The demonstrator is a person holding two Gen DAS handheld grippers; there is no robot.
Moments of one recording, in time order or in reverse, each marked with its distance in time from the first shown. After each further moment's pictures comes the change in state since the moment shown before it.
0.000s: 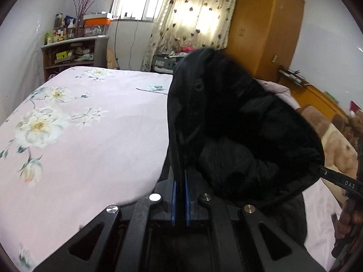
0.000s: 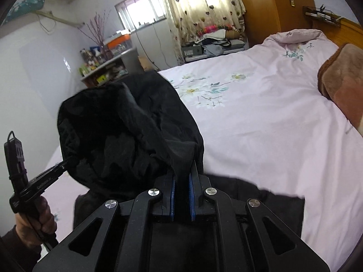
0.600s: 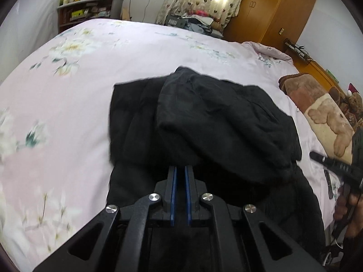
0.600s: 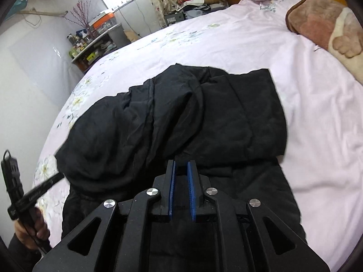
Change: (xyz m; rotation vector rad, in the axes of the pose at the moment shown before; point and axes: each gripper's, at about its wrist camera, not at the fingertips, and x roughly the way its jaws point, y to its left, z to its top) left arm -0.099 0.029 -0.155 -0.096 0.248 0.026; right arm -0.060 -0.019 -0.130 0.101 0.187 -0.049
